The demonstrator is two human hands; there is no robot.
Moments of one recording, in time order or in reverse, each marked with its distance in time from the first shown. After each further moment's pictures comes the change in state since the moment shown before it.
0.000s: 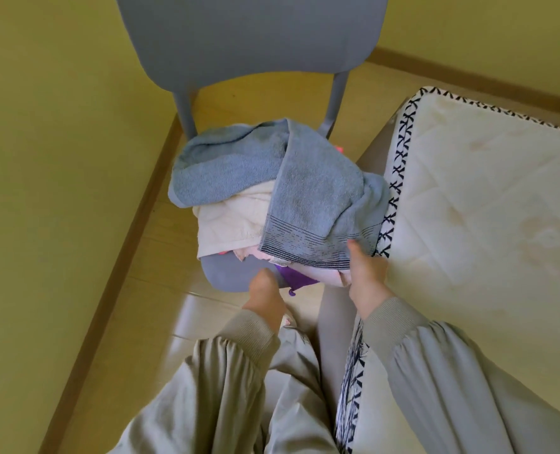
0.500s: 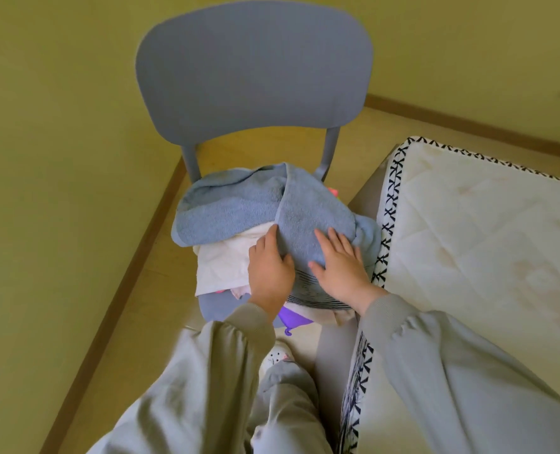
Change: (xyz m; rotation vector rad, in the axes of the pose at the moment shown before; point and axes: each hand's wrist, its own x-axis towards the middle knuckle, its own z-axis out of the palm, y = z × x) left_hand -0.022 0.060 0.042 0.962 0.029 1.163; right_hand -0.017 -0.072 0.011 -1.244 -0.455 -1.022
